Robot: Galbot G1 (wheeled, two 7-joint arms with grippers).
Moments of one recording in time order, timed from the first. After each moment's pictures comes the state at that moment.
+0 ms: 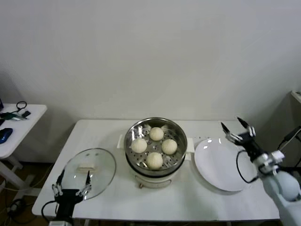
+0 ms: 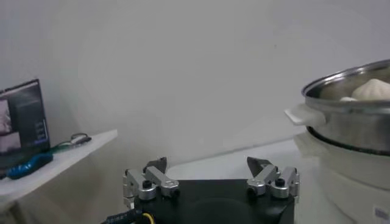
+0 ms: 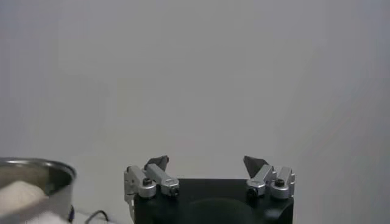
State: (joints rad) left arm 1.81 -1.49 -0.69 -2.15 0.13 0.00 -0.07; right arm -1.28 0.88 0.58 1.62 0.66 0.23 -0.23
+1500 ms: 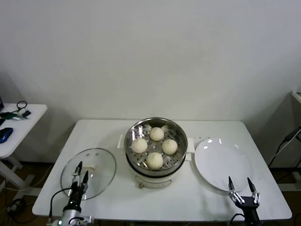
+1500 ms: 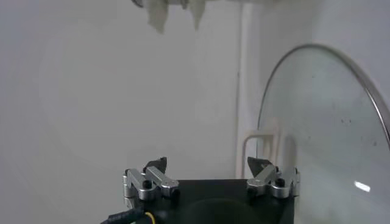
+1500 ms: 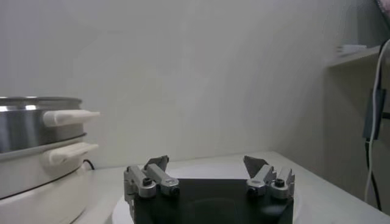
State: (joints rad) left arm 1.47 -1.39 -0.67 -1.55 1.36 -0.08 -0.40; right arm -1.65 1.24 0.66 1.61 0.52 0.52 -0.15
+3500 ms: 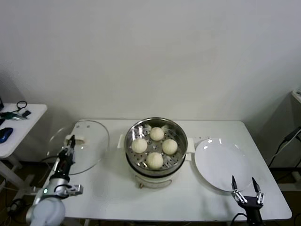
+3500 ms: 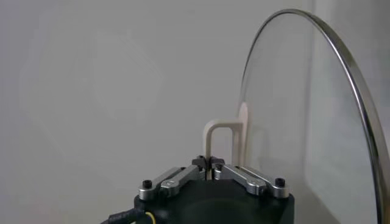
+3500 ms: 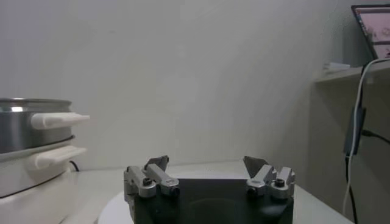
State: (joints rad) left arm 1.40 -1.19 -0.65 -1.86 1.18 0.09 -0.14; right arm -1.66 1.29 0.70 1.66 0.42 0.50 -0.09
